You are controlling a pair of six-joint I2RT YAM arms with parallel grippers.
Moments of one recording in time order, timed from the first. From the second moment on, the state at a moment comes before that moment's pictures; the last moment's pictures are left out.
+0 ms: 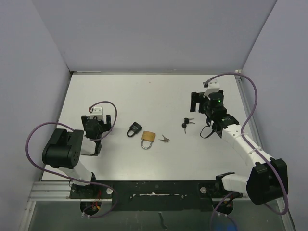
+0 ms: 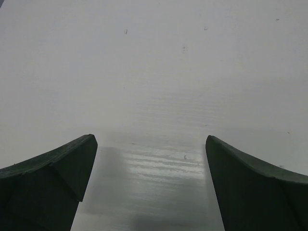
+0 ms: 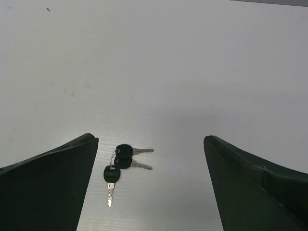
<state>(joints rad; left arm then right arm) -0.10 1.64 0.30 1.01 -0.24 0.03 0.27 1.22 0.86 -0.06 0.15 0.06</state>
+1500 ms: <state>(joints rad) -0.10 1.64 0.30 1.01 -0.24 0.03 0.28 1.27 0.82 -0.03 0.05 0.06</state>
